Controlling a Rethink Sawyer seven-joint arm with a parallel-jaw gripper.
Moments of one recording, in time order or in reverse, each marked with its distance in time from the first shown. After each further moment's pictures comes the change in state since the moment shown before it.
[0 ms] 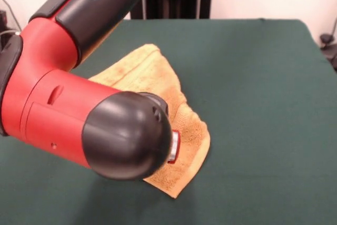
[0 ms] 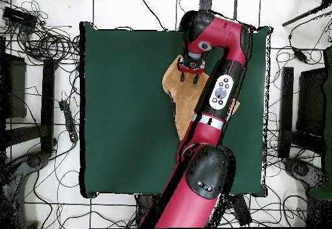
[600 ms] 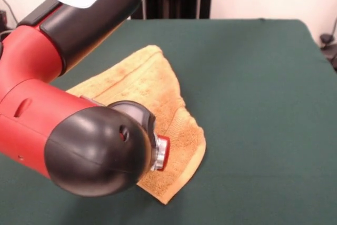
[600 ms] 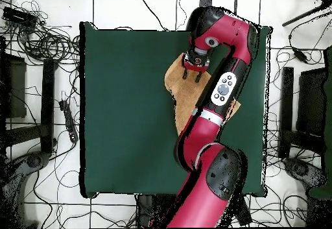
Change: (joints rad) arm -0.080 0.041 0.319 0.000 -0.322 0.044 -0.035
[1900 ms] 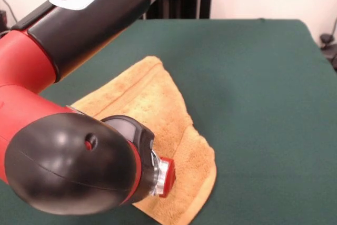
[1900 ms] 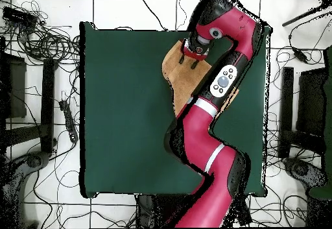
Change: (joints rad) arm -0.077 0.119 0.630 -0.002 -0.488 -0.120 -0.032
